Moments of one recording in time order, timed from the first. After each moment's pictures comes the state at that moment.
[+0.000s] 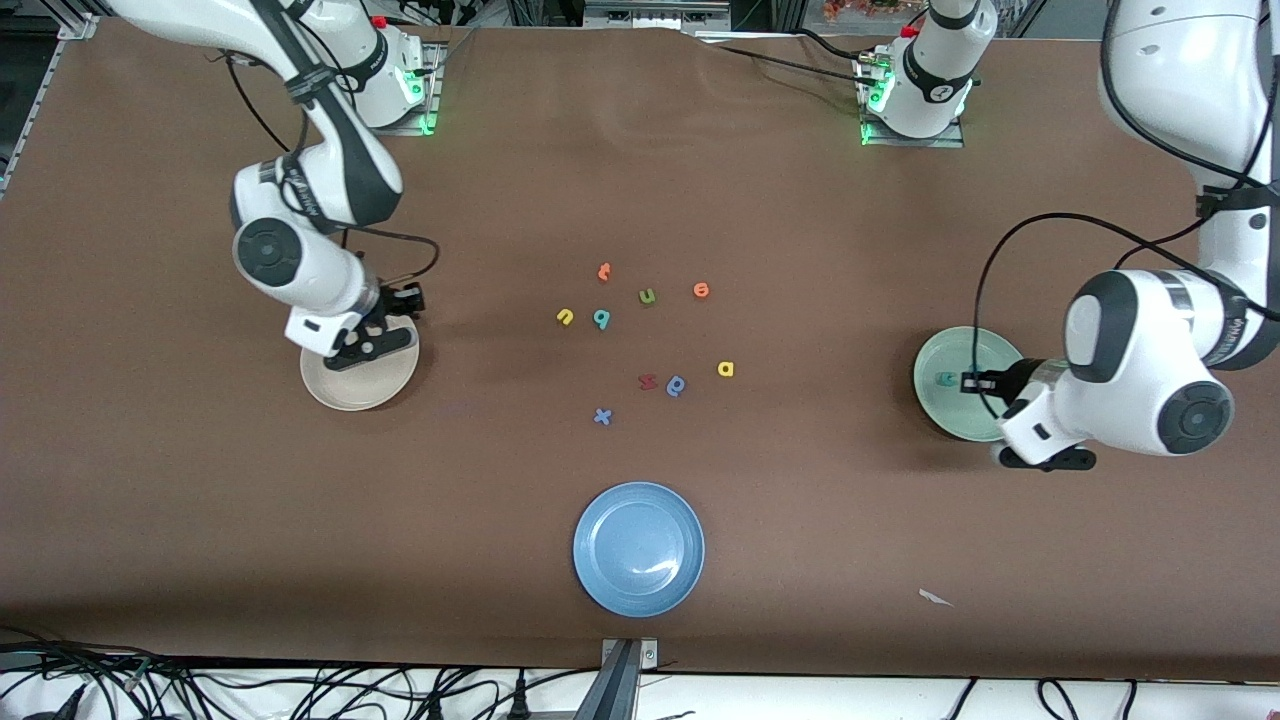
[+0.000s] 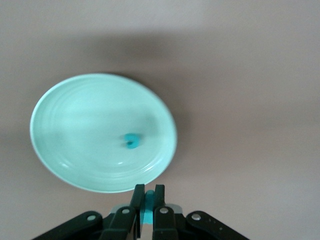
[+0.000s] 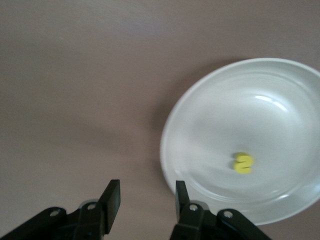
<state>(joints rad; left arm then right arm) -0.04 0.59 0.08 -1.50 -0.11 1.66 0.10 -0.04 0.29 0.37 -2.14 -0.08 2.26 0.08</state>
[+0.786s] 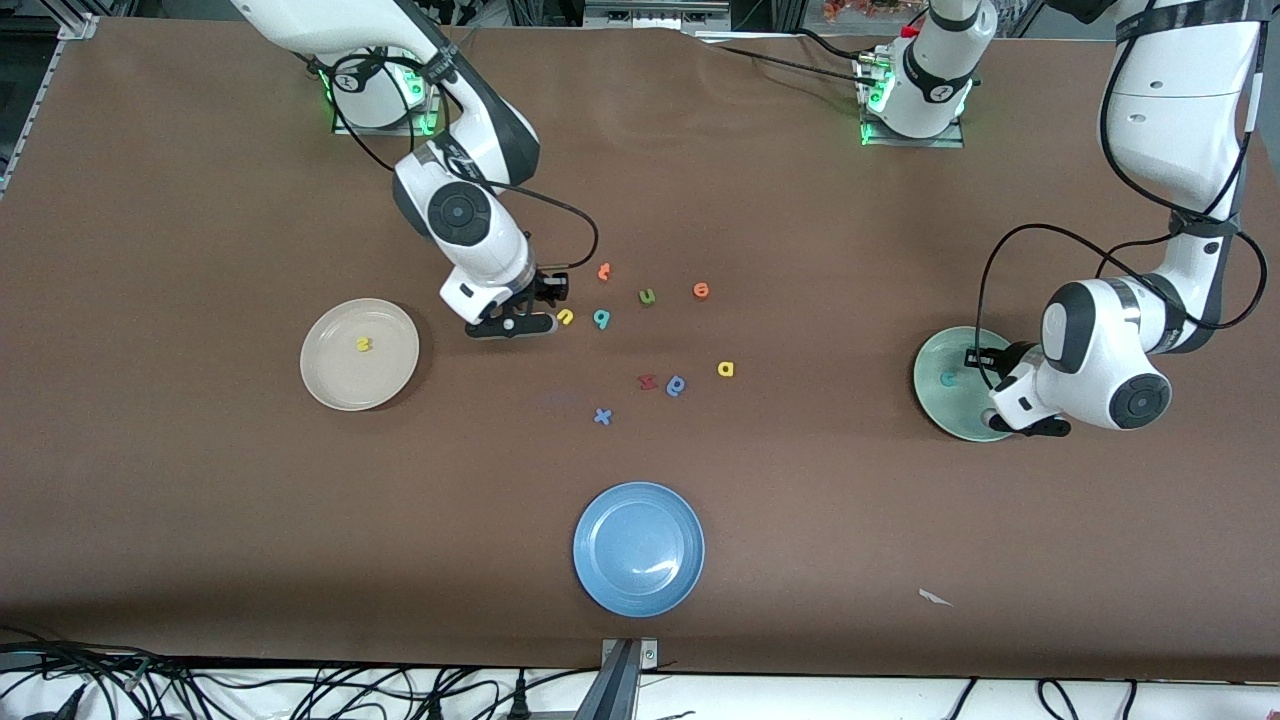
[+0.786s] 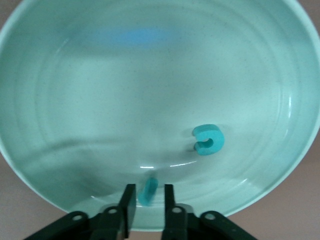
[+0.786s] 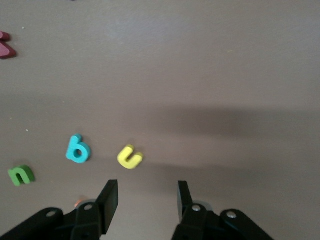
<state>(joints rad) 0.02 0.63 0.07 -1.78 -0.04 1.92 0.18 0.27 0.46 0.38 -2.01 -0.07 2.38 0.61</state>
